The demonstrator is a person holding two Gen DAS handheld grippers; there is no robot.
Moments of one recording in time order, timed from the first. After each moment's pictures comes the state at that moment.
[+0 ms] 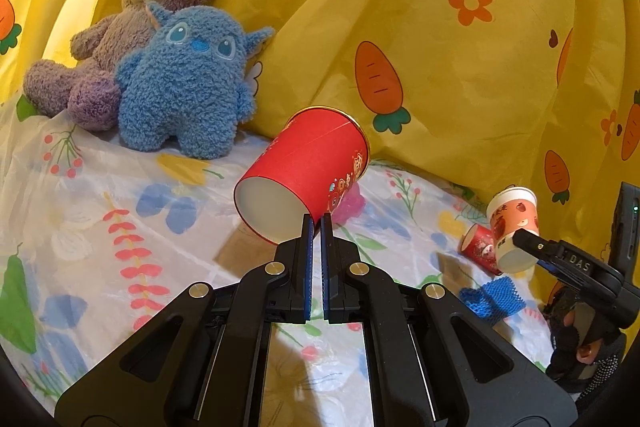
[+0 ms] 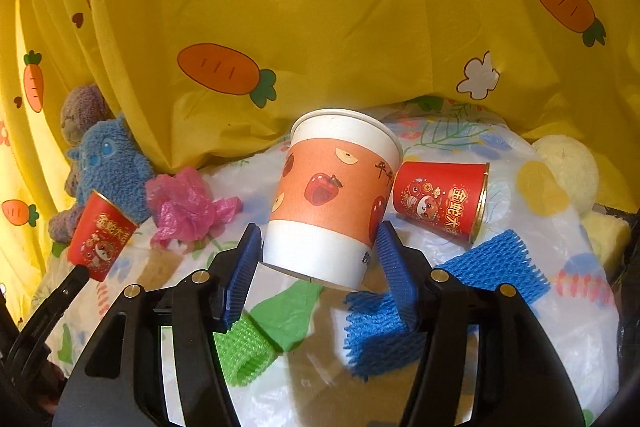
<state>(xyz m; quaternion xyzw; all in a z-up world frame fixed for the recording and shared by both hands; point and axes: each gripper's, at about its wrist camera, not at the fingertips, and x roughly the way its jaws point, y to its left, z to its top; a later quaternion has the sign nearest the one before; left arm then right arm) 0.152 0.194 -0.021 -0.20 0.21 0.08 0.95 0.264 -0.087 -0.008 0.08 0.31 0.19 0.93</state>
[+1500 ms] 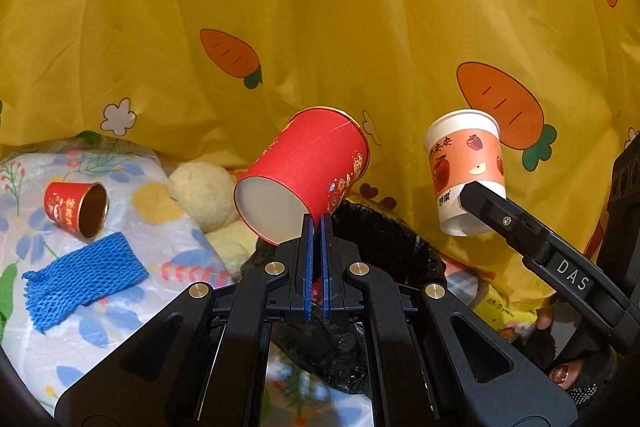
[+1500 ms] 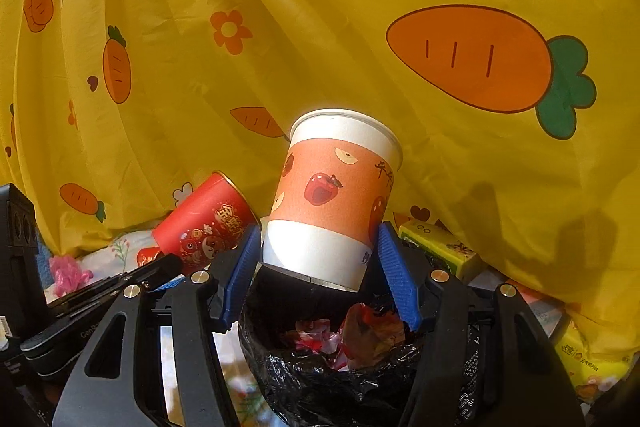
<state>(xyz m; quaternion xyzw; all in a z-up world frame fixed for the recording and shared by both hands) 0.190 -0.240 0.027 -0.07 0.25 -0.32 0.91 0.099 -0.408 0.035 0.12 0.16 -0.07 0.98</state>
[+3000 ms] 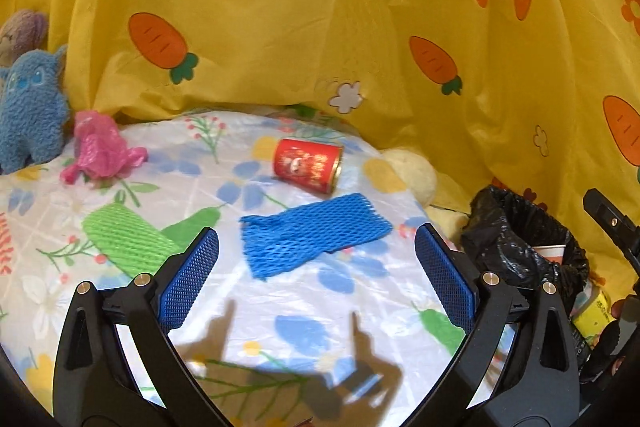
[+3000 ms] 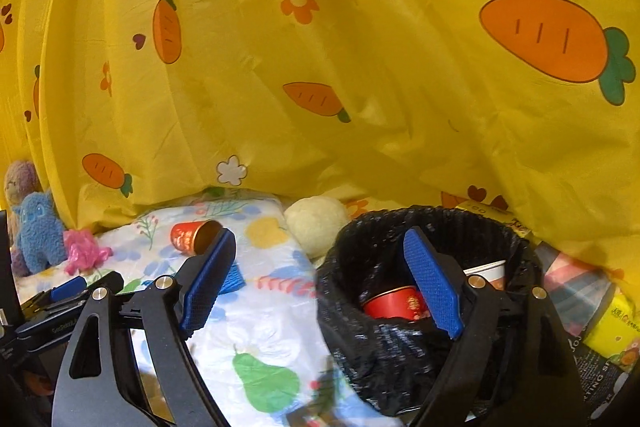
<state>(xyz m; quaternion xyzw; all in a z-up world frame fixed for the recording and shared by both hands) 0.168 -0.046 -0.013 -0.08 0.27 -0.06 0.96 0.110 -0.300 0.005 0.09 0.16 -0.02 0.98</state>
